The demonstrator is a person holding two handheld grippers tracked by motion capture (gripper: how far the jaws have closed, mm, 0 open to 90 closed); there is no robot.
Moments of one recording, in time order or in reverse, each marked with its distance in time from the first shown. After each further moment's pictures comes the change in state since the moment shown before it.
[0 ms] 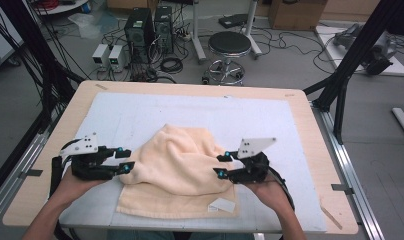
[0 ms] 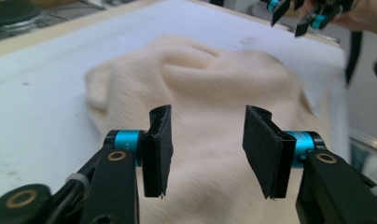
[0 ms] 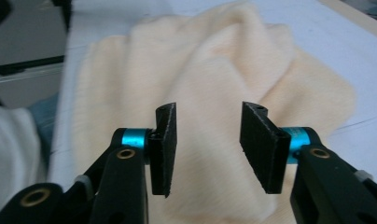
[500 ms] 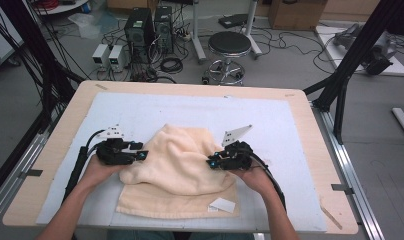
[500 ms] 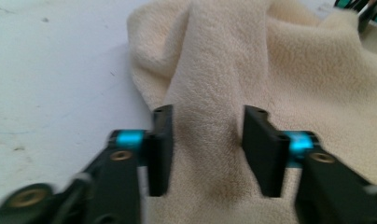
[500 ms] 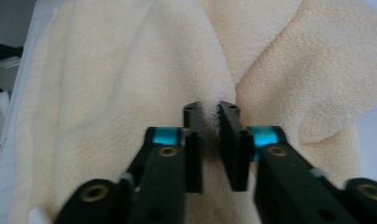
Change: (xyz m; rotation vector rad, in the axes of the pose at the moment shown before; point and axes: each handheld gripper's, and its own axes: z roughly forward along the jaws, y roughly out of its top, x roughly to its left) left arm 0.039 -0.024 0.062 0.174 0.079 -0.099; right arm -0.038 -0.012 0.049 0.148 0.100 0.076
